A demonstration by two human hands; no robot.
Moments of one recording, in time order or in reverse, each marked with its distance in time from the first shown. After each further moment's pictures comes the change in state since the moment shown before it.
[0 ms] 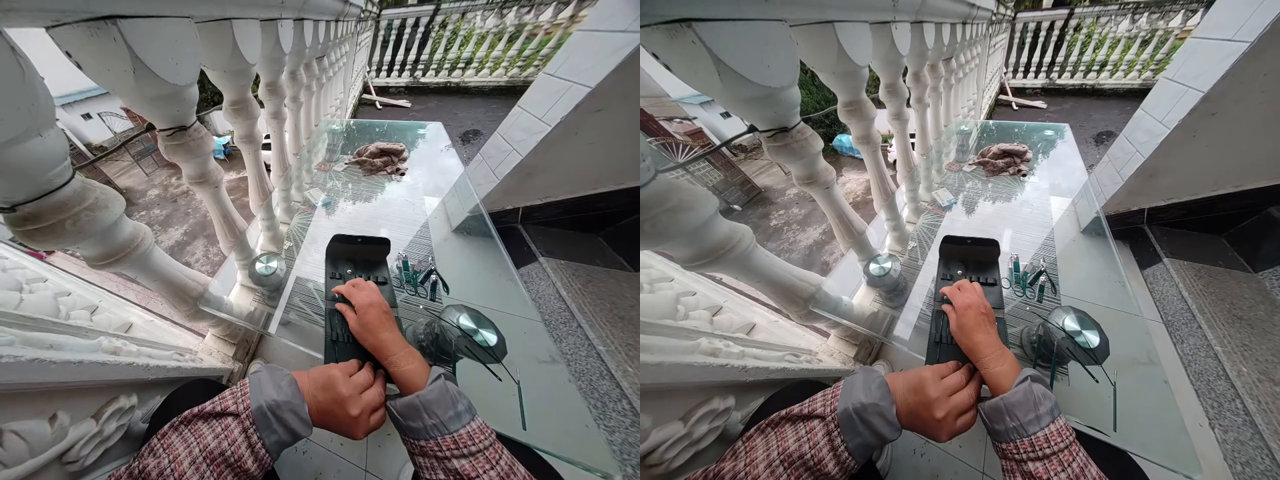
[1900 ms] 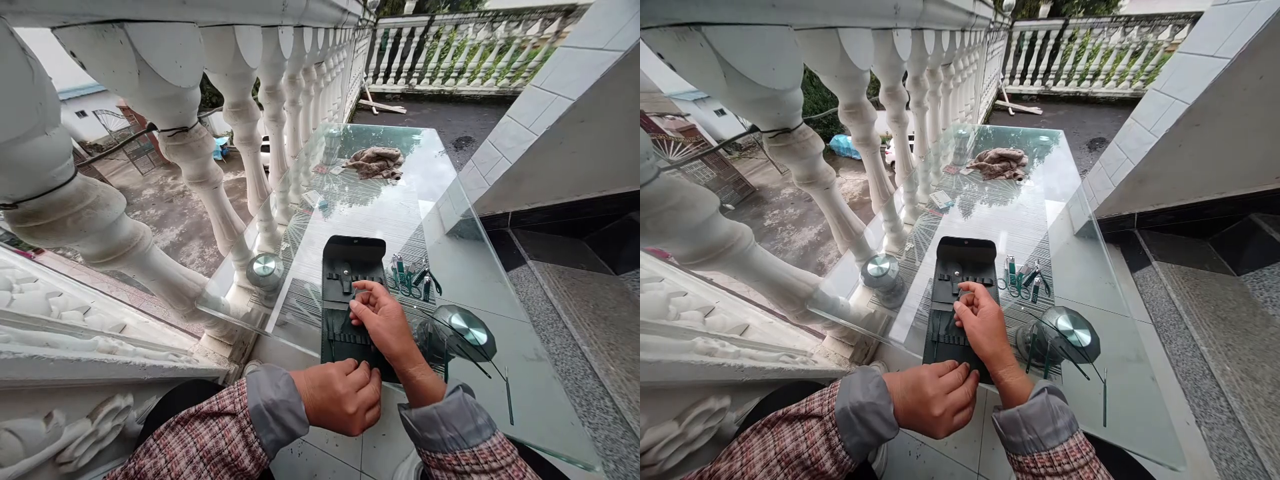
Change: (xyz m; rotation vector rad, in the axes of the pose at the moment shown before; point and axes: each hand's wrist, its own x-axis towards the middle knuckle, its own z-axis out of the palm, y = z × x) left_hand -0.003 0.003 0.002 0.014 -0.089 0.004; right_hand -0.012 0.002 -0.012 0.907 0.076 0.470
